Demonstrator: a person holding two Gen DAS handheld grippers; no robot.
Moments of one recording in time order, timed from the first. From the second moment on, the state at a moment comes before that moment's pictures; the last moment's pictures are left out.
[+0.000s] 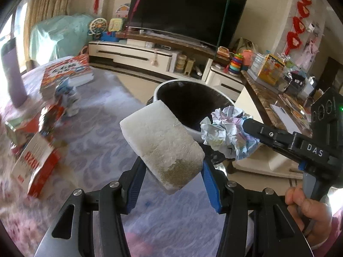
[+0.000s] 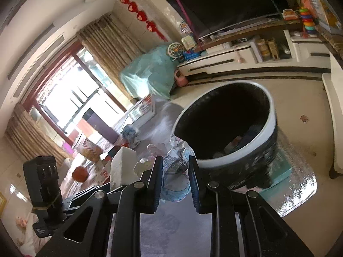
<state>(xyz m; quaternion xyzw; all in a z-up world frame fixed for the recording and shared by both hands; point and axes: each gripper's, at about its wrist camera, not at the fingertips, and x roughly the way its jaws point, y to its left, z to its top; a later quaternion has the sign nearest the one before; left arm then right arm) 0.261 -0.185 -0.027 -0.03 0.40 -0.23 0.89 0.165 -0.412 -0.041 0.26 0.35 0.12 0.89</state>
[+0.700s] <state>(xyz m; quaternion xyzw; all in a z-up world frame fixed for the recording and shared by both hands) 0.329 -0.235 -0.029 -0.03 0.40 -0.25 0.88 0.205 -0.461 -0.043 0.25 0.35 0.07 0.90</state>
